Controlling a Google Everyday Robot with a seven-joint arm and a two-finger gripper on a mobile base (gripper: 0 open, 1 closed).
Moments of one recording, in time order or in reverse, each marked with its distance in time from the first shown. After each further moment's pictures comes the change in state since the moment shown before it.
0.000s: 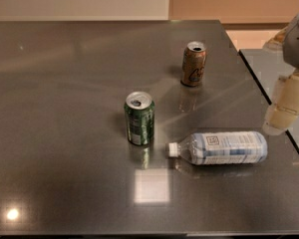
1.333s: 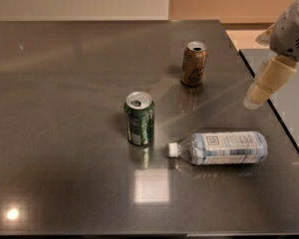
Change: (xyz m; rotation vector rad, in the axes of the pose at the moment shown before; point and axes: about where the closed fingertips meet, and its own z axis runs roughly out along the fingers) arm -0.001 -0.066 0.038 0.019 -0.123 0.111
